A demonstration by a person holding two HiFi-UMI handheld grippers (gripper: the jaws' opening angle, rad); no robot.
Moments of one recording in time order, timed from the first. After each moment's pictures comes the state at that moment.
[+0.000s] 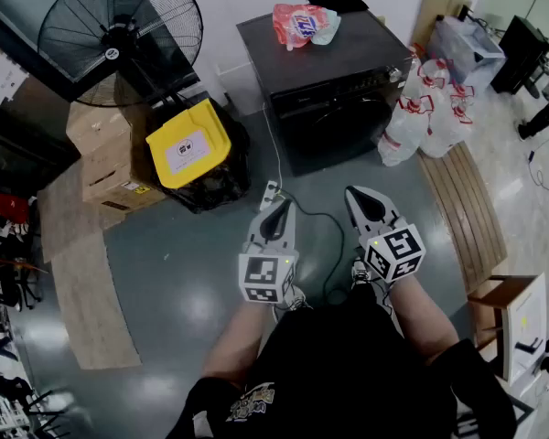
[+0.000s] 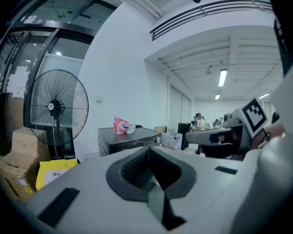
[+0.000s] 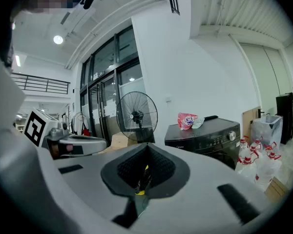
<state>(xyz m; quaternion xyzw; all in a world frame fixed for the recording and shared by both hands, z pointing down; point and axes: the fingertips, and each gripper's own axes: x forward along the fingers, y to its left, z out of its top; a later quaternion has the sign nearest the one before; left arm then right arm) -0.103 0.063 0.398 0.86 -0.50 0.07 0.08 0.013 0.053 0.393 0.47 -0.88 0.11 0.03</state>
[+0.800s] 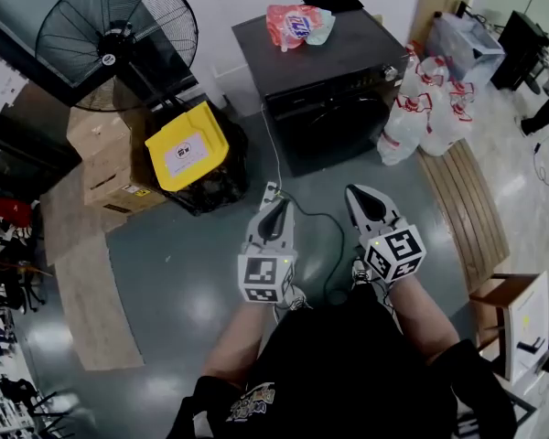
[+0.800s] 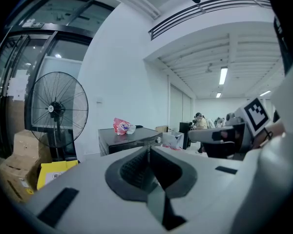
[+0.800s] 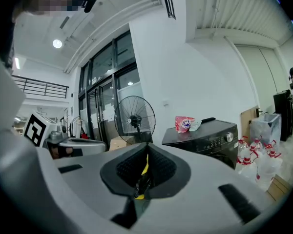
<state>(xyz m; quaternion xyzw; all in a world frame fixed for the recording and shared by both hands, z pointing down) -0.090 0.061 0.398 0.86 -0.51 0.08 0.07 0.034 0.052 0.389 0.47 -0.87 0.11 0.01</state>
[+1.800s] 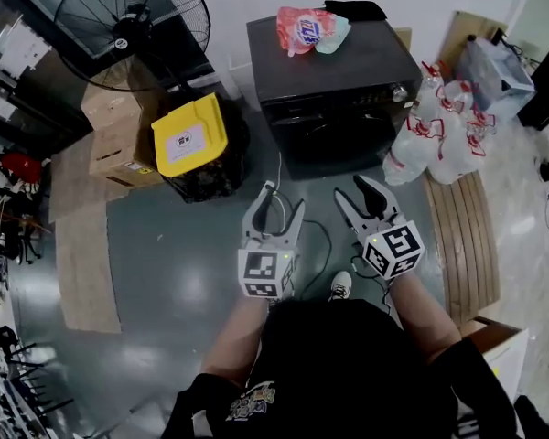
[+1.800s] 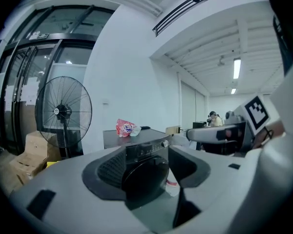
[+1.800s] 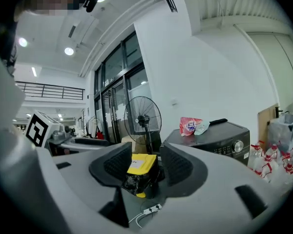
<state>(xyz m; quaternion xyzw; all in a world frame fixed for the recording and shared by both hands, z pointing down) 0.001 0.004 0.399 0.81 -0.58 0.08 0.07 0.113 -0.023 0.388 0.38 -0.92 0.10 0.01</state>
